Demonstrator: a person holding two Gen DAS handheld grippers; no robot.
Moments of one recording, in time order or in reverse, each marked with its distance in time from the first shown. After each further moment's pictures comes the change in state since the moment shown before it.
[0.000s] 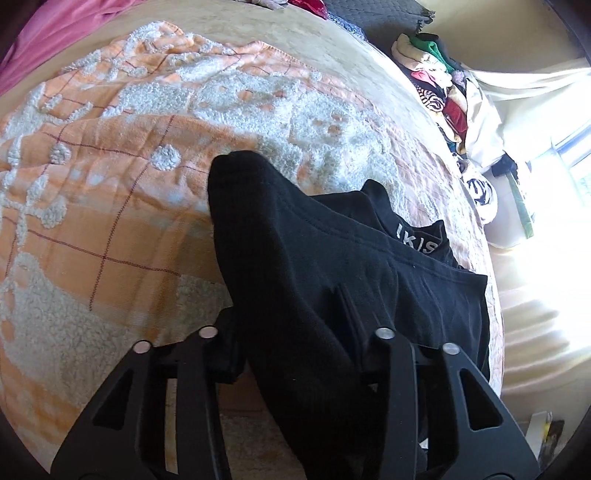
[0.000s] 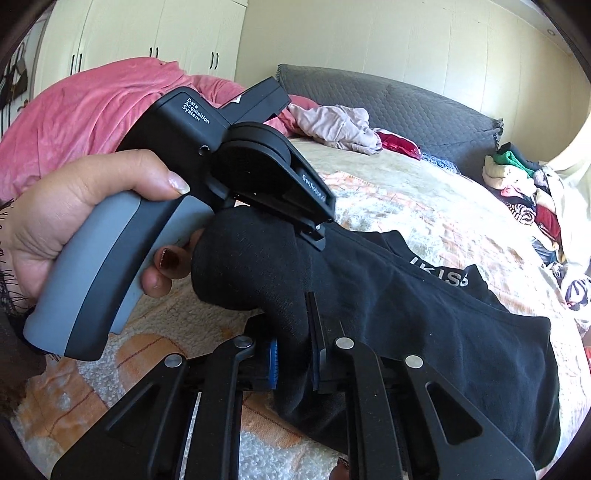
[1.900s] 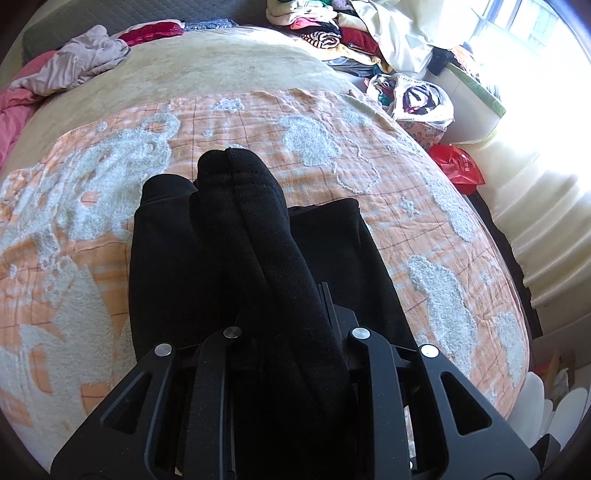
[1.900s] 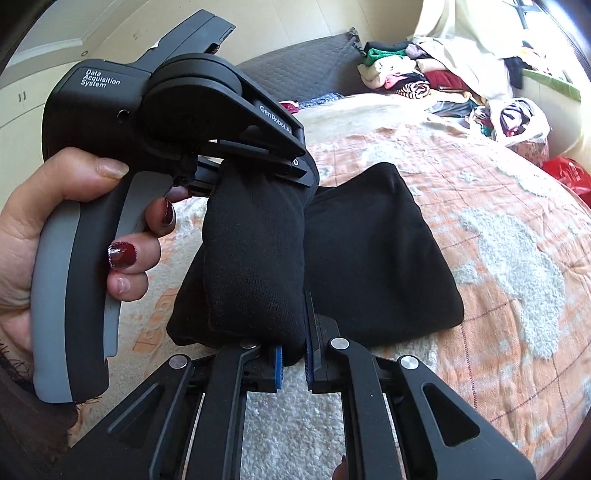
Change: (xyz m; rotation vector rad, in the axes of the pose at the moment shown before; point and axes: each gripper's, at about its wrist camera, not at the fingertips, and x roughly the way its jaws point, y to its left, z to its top) left arm 0.064 -0.267 -0.067 0.467 0.038 0.077; right arm -0.114 -0.172 -0.104 0.642 0.033 -0.098
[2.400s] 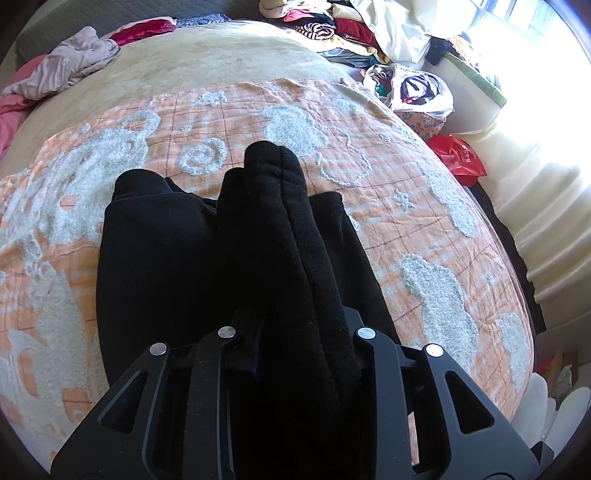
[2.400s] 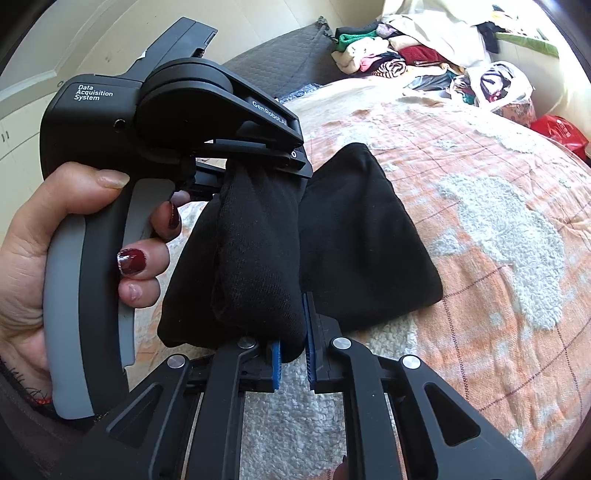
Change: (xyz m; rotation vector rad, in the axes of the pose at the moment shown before) left arm 0.025 -0.024 0.005 0.020 0.028 0.012; right arm 0.000 -0.026 -0.006 0.151 0.023 0.026
